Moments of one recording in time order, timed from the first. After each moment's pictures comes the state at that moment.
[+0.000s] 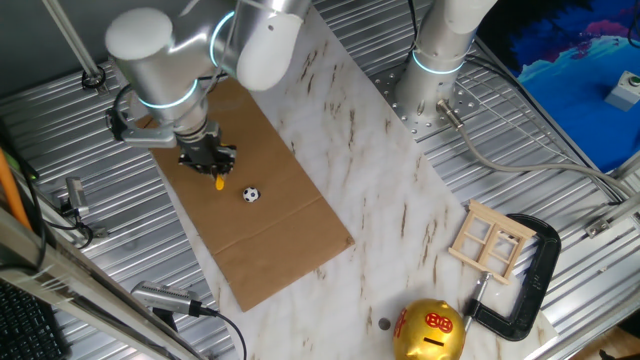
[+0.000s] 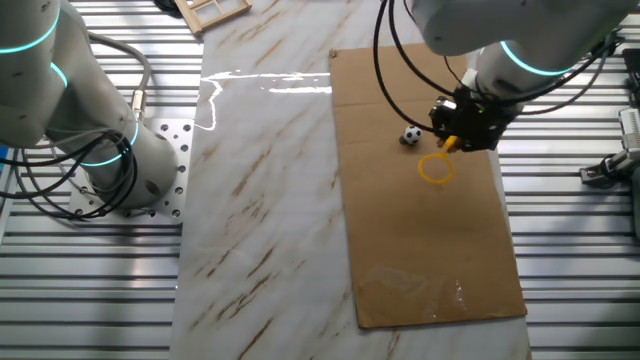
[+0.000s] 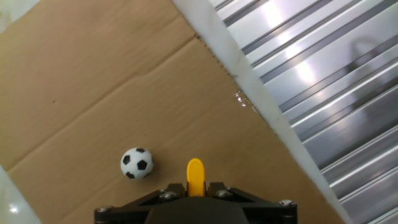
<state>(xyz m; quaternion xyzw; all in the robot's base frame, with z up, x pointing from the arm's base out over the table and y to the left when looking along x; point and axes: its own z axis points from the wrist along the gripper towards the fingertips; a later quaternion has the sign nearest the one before) 0.592 0.020 0.075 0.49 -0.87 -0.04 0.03</state>
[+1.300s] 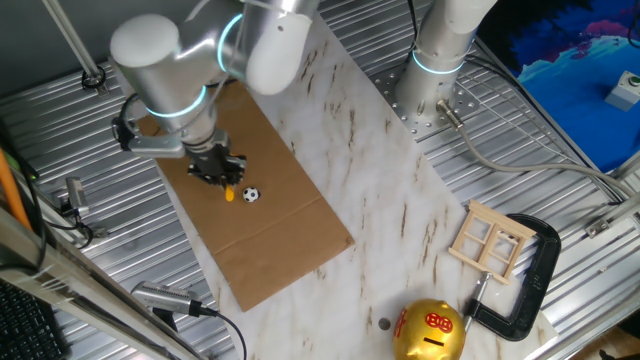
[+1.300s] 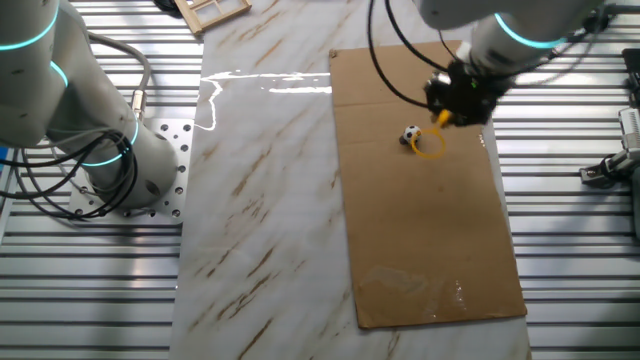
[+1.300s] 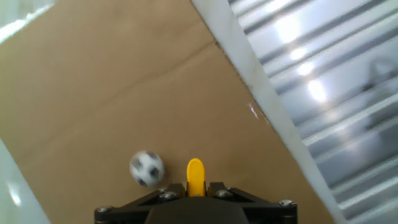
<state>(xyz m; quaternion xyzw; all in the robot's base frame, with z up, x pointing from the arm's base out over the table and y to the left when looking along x) 0.572 0.074 0.088 0.47 -0.88 -0.06 0.02</state>
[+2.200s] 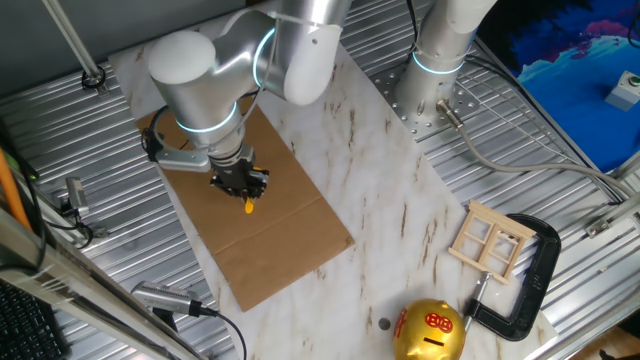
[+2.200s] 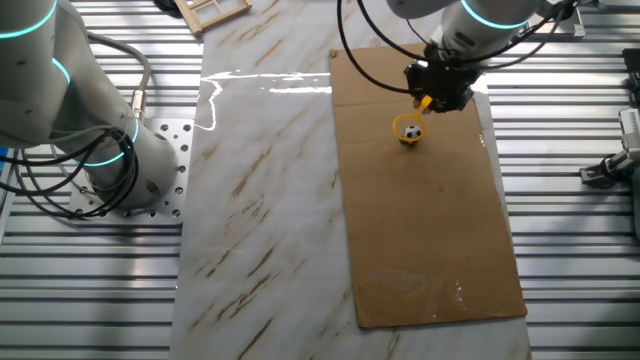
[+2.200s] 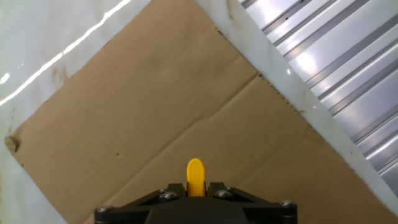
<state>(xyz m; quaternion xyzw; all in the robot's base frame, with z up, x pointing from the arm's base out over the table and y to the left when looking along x) 0.552 0.101 0.073 0.46 -0.89 -0.06 0.01</state>
